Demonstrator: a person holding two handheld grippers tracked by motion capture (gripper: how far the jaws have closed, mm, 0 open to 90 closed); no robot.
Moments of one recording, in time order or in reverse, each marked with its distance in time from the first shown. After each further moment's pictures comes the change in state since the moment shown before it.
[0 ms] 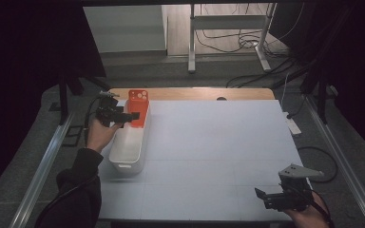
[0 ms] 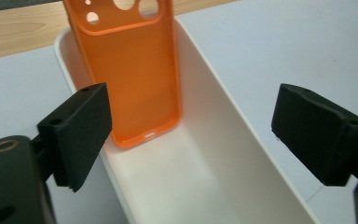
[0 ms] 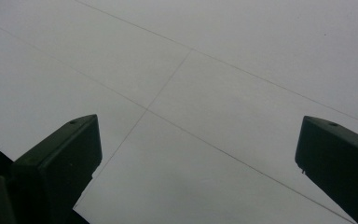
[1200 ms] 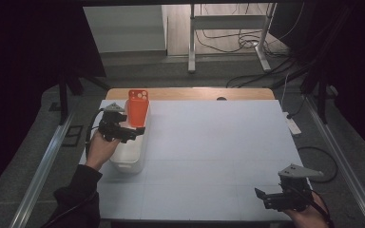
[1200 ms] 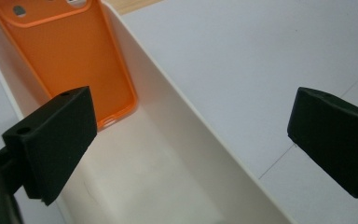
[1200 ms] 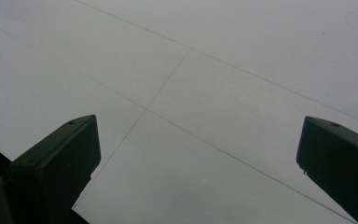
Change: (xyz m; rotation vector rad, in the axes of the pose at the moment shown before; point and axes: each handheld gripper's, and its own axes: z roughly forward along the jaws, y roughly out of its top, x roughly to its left) left arm -0.044 -0.030 -0.014 -0.034 -0.020 0.147; right arm 0.001 0.000 0.000 0.003 -0.007 0.001
